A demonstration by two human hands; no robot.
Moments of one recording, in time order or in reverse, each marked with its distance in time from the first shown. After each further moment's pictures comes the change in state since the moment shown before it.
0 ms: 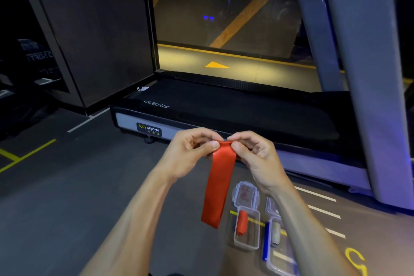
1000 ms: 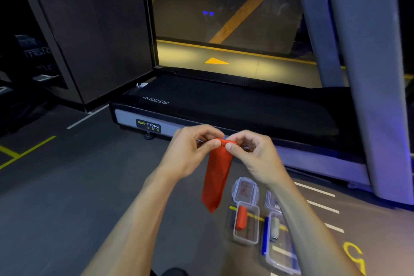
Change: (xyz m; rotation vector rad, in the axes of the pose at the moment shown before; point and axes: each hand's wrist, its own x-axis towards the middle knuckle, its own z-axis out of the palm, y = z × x) left_hand 0.002 -0.008 0.003 0.461 0.083 0.077; right_hand -0.002 -0.003 -0.006 -0.348 -0.035 -0.026
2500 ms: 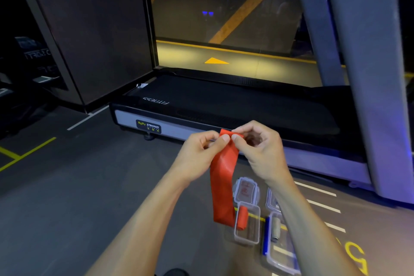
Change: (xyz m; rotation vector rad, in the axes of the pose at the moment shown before) left_hand -0.004 0.008 0.026 -0.400 -0.072 -0.246; right_hand 0.004 -0.007 0.000 0.005 0.183 -0.105
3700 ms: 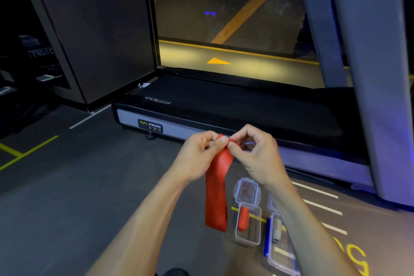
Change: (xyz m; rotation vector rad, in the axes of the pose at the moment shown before) left_hand 0.004 -0.007 -0.008 0.061 0.010 0.038; right_hand -0.004 -0.005 0.008 -0.179 -0.072 0.031
